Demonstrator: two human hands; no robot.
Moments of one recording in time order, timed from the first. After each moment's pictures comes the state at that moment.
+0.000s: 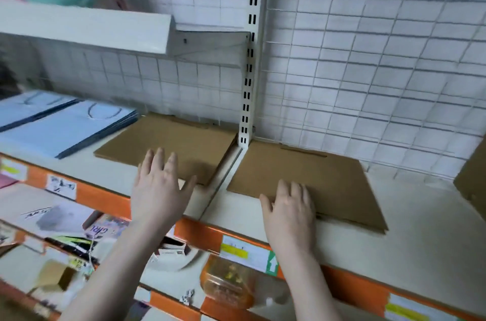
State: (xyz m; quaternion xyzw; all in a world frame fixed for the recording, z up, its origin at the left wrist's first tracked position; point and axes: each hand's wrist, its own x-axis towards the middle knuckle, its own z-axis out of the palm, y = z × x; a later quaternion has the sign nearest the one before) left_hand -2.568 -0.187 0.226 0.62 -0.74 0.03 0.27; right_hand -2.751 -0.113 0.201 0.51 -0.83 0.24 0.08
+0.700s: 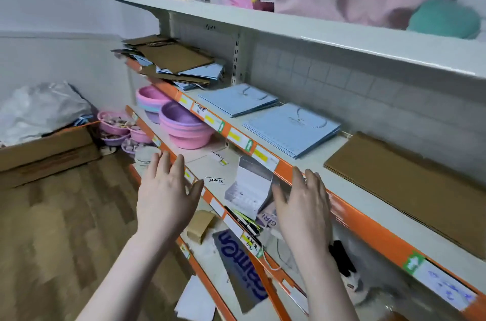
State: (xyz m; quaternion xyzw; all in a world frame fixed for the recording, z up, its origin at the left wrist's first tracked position) left_hand -2.134 -0.177 0.203 0.77 -0.57 0.08 0.29; right_hand -2.340 -0.198 0.223 0.71 -0.66 0.26 0.00
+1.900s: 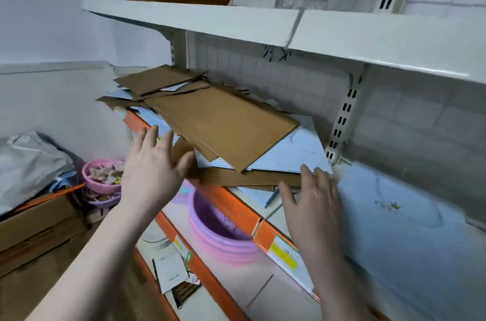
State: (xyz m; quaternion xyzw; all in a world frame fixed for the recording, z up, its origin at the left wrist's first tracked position) left_hand -1.731 -0.665 0.247 0.76 -0.57 0.08 0.32; right_hand -1.958 -0.664 0.226 0.66 -0.68 0.31 0.01
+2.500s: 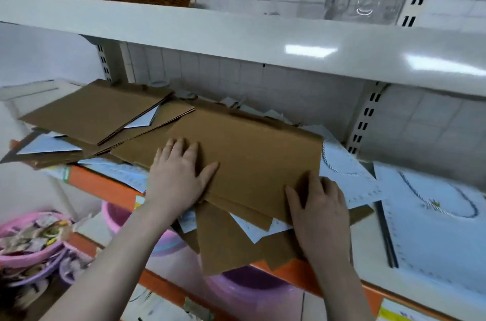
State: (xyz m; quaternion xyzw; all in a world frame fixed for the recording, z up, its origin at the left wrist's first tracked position) left_hand -1.637 -0.847 0.254 0.62 -0.76 0.01 0.18; right_hand -1.830 -0.750 0.236 0.51 -0.82 0.24 0.01
